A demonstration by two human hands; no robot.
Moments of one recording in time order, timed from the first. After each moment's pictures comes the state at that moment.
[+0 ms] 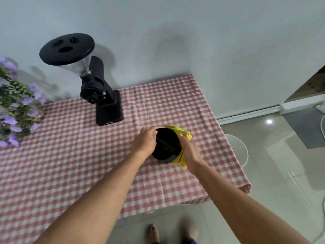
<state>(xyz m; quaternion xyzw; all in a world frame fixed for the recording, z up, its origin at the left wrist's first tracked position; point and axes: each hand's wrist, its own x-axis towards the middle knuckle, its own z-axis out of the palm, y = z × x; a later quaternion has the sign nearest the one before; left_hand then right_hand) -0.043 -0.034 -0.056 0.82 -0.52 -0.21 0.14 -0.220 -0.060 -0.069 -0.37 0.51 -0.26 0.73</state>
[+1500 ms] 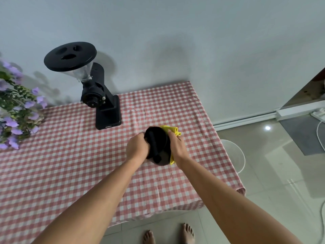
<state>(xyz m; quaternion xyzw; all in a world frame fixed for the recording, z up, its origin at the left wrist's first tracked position) -0.051 -0.019 -0.038 0.87 -0.38 -0.20 0.24 -0.192 -0.055 -0.006 -0.47 0.49 -0.28 0.68</state>
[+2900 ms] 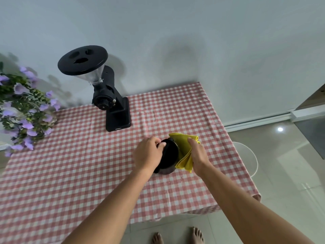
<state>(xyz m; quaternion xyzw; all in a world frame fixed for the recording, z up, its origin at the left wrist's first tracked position) -0.055 -0.003 -0.028 0.85 -0.48 -0.10 0.18 -0.209 -0.072 -0.046 -0.33 0.61 -0.23 0.68</state>
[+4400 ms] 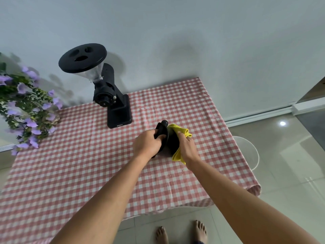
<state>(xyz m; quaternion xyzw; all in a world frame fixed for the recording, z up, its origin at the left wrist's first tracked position) -0.045 -0.011 -0.014 0.85 -0.46 -0.18 0.18 -0.188 -0.044 -0.016 -0.44 0.51 -0.29 0.68</state>
